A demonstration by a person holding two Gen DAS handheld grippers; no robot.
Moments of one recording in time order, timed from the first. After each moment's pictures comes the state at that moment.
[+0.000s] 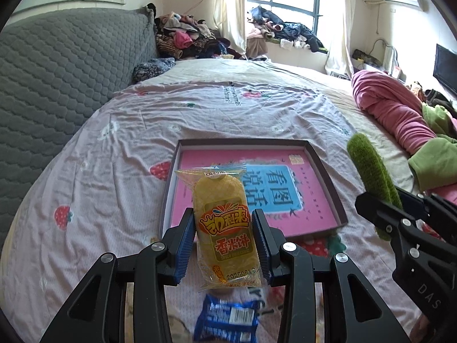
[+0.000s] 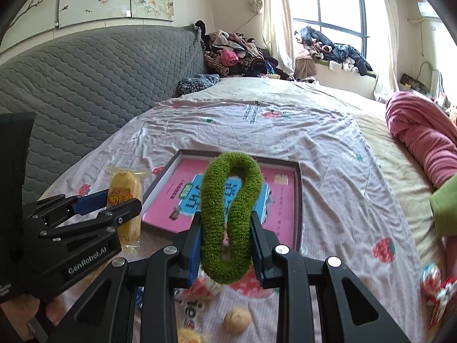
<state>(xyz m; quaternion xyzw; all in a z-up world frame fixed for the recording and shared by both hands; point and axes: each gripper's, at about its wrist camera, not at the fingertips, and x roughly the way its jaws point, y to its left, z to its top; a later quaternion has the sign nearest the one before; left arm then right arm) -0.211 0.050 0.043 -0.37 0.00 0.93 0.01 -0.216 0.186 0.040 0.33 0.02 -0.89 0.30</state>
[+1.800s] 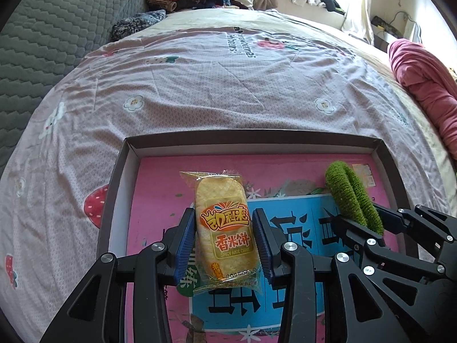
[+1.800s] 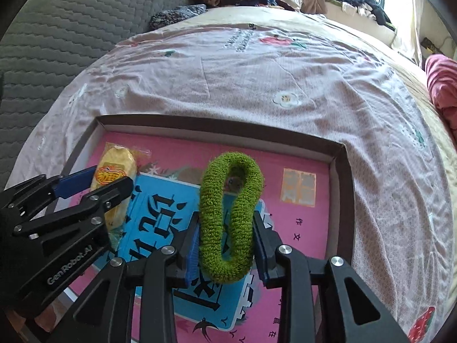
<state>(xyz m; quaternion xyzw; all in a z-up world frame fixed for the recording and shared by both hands) -0.423 0.056 -0.065 -0.48 0.00 0.88 0.00 -0.412 0.102 -0.092 0.50 0.06 -0.81 0.30</state>
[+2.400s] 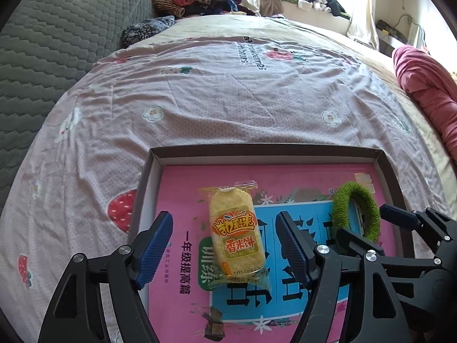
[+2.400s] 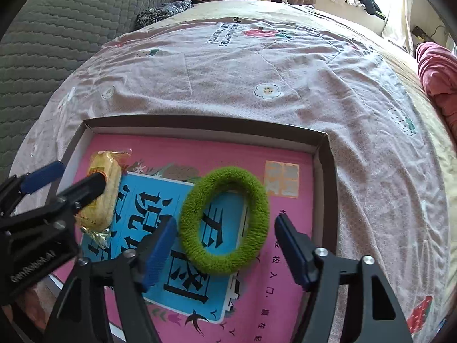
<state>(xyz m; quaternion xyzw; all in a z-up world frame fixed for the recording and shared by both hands) -0.413 0.045 -0.042 -0.47 0.01 0.88 -0.02 -0.416 0.109 -0.088 0.51 0.06 -0.81 0.27</state>
